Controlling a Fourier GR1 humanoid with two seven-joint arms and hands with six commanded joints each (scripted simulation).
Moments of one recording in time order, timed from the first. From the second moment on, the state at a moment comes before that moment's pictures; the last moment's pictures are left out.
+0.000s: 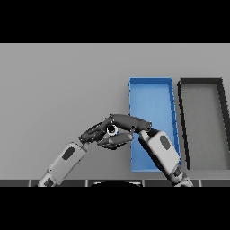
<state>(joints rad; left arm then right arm) -0.31 0.20 -0.56 -1.54 -0.04 -0.28 0.00 -0.51 -0.06 0.36 -1.74 -0.34 0.66 0.31</state>
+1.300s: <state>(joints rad) -0.28 0.21 -0.55 -1.55 -0.02 -0.29 0.06 -1.05 -0.38 -0.04 -1.30 -0.71 0.22 0.48</state>
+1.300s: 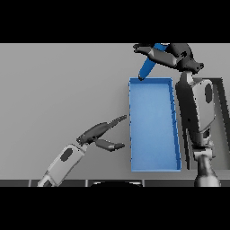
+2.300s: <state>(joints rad) -0.28 0.19 -0.55 -1.55 -0.02 -0.28 0.08 -0.66 -0.61 0.52 -1.14 -0.93 -0.06 0.61</state>
